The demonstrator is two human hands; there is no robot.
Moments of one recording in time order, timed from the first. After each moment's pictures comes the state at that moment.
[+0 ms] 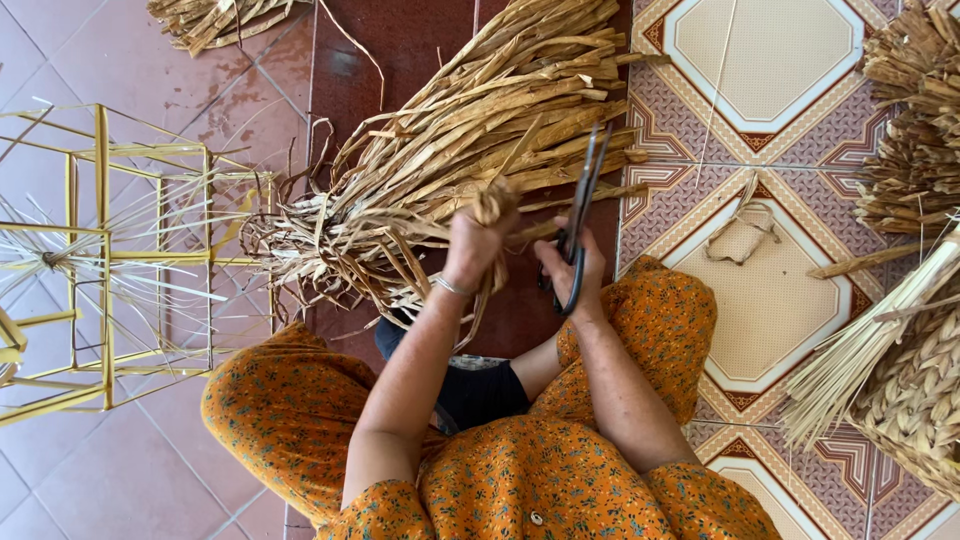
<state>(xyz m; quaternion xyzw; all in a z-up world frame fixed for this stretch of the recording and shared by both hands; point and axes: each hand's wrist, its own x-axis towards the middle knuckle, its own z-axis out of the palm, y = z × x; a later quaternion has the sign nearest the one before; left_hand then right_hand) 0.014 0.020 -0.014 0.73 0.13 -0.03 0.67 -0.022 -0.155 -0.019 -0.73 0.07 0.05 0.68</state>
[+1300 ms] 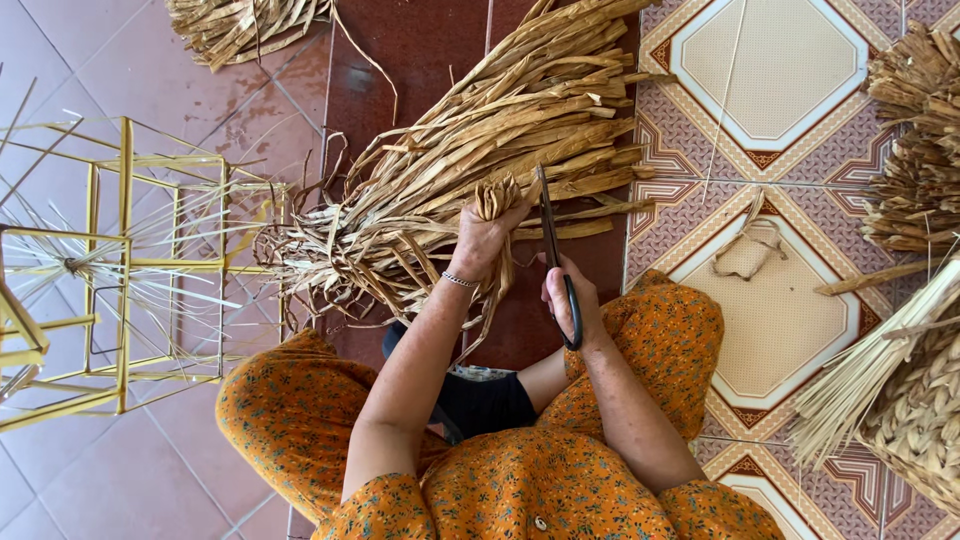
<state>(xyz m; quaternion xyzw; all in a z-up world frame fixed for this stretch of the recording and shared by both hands) 0.032 0.026 0.005 0.61 0.08 0.01 0.79 -0.043 -0.161 -0.021 -0.73 -0.03 0.14 0.66</state>
